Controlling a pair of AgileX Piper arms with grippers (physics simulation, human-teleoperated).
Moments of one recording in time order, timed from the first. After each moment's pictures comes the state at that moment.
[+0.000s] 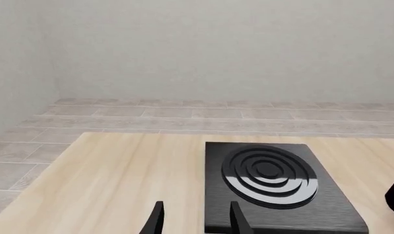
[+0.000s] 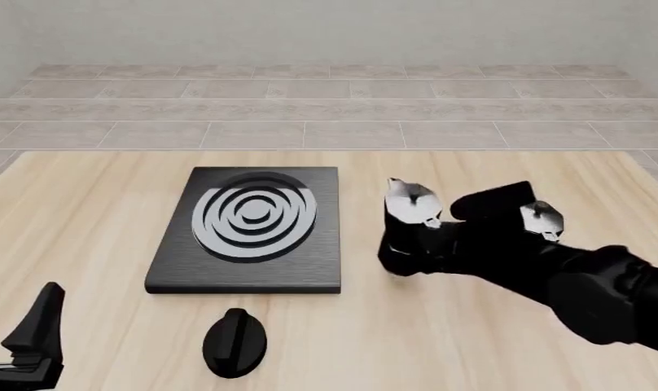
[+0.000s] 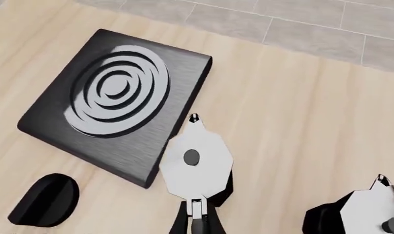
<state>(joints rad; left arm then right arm) 0.04 0.01 -0.01 -0.01 0.00 0.47 1.26 -0.58 -0.05 0.10</state>
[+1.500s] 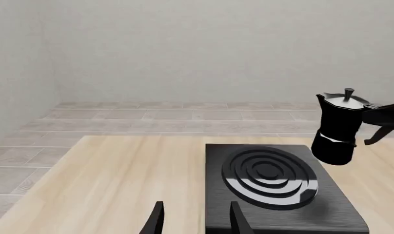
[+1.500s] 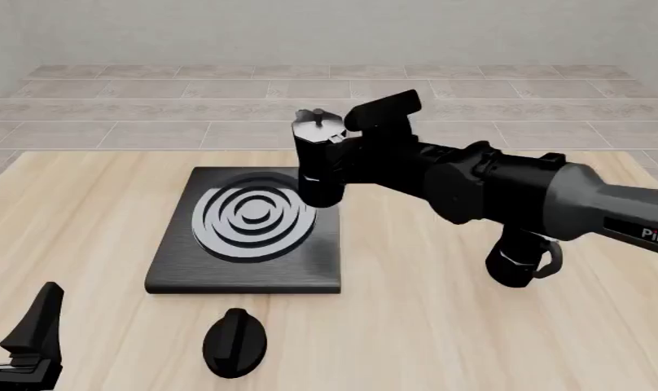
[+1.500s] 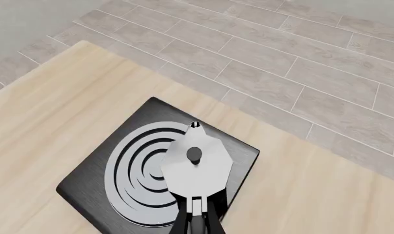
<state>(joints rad) 0.04 0.00 -0.01 0.00 0.01 0.61 1.65 -1.15 -0.03 0.04</state>
